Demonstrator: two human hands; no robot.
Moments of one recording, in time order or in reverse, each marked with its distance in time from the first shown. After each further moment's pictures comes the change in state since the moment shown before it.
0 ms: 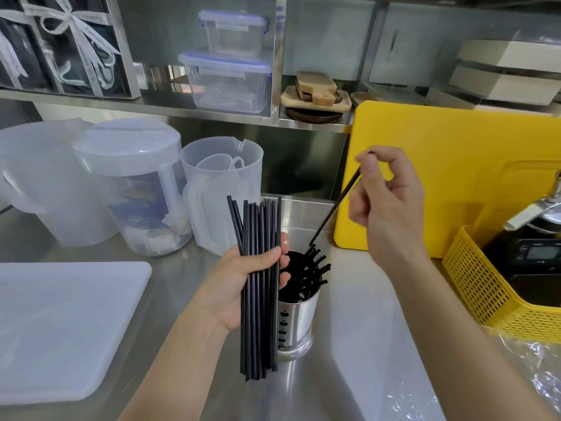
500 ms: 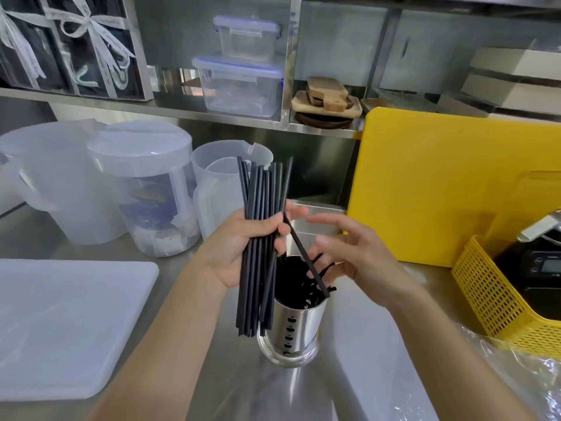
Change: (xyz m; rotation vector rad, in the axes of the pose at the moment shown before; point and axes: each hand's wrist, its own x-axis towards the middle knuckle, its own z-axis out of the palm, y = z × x) left_hand 0.020 0.041 0.002 -0.003 -0.189 0.083; right_hand -0.014 0.042 -0.010 0.013 -0.550 0.477
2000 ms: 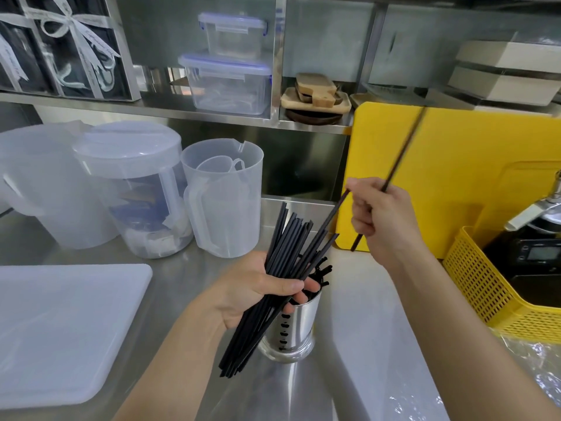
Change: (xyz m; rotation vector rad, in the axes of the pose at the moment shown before) left_hand -0.021 -0.036 0.001 0.521 -0.030 -0.210; right_hand 0.015 -0.025 -0.018 0.174 0.599 -0.094
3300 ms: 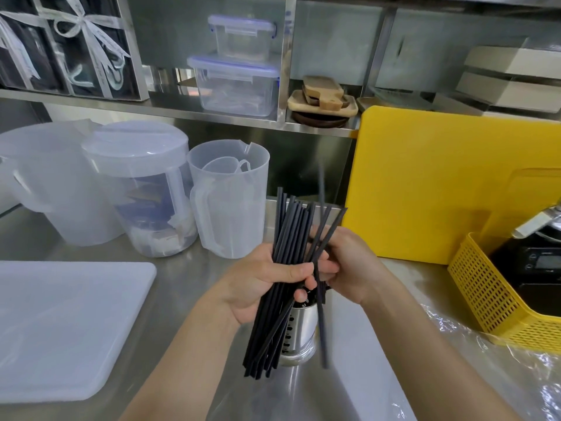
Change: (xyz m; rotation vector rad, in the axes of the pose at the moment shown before) left_hand 0.004 0.008 0.007 -0.268 -0.099 0.096; right_hand -0.023 0.036 0.022 0.046 -0.527 0.361
